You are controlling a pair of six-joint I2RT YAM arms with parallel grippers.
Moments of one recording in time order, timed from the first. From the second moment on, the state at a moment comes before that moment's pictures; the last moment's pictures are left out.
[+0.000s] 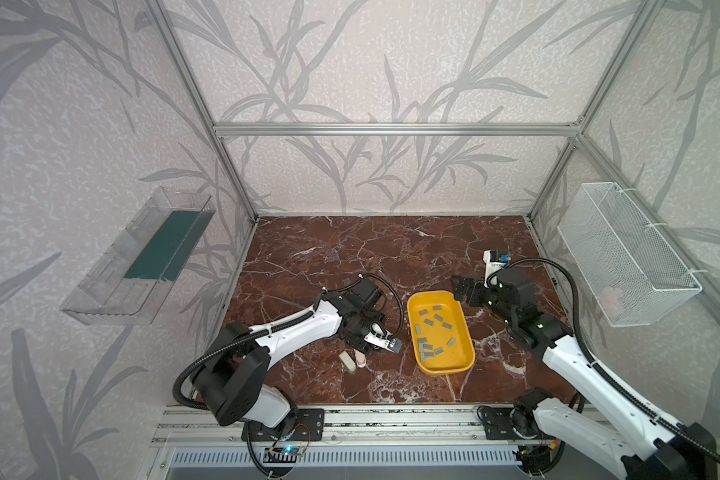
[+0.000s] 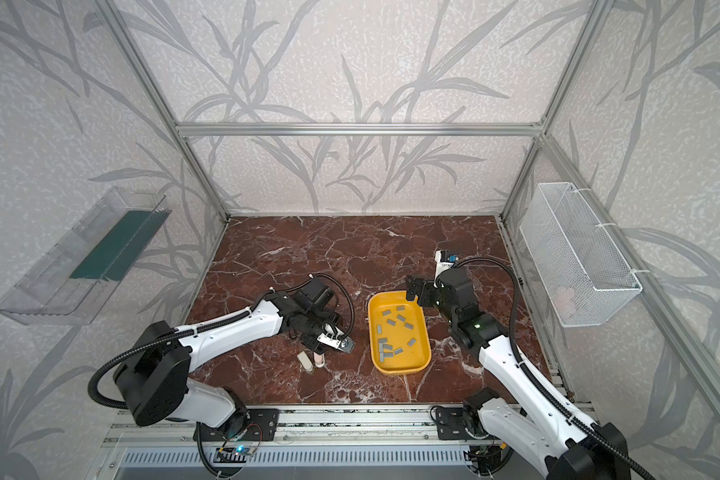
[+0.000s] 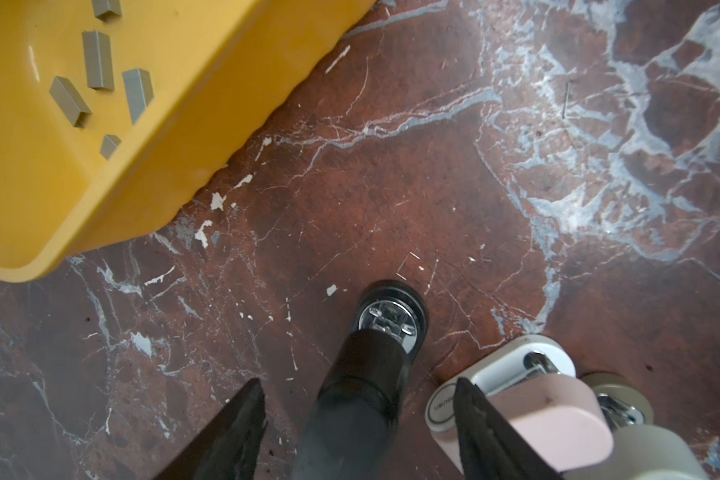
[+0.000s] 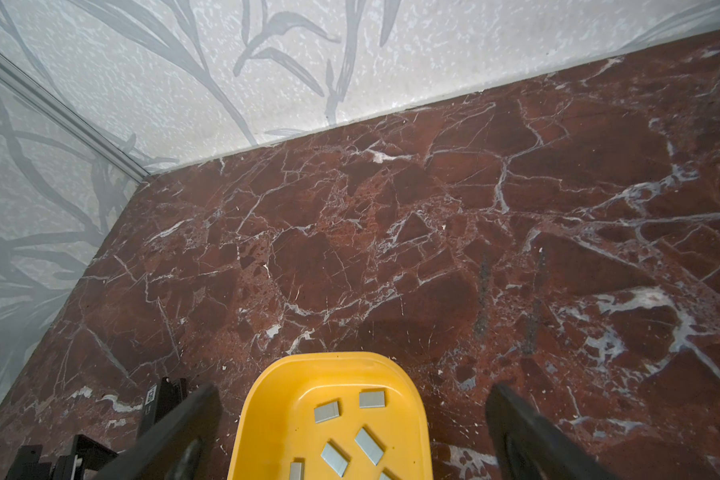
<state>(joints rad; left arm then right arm) -0.72 1.49 0.90 -0.65 0.21 1.38 0.42 0.96 0.69 -0.22 0.07 0.46</state>
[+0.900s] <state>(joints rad) -0.74 1.58 0.94 -0.67 0.15 1.41 0.42 1.01 0.68 -0.18 0.04 0.49</state>
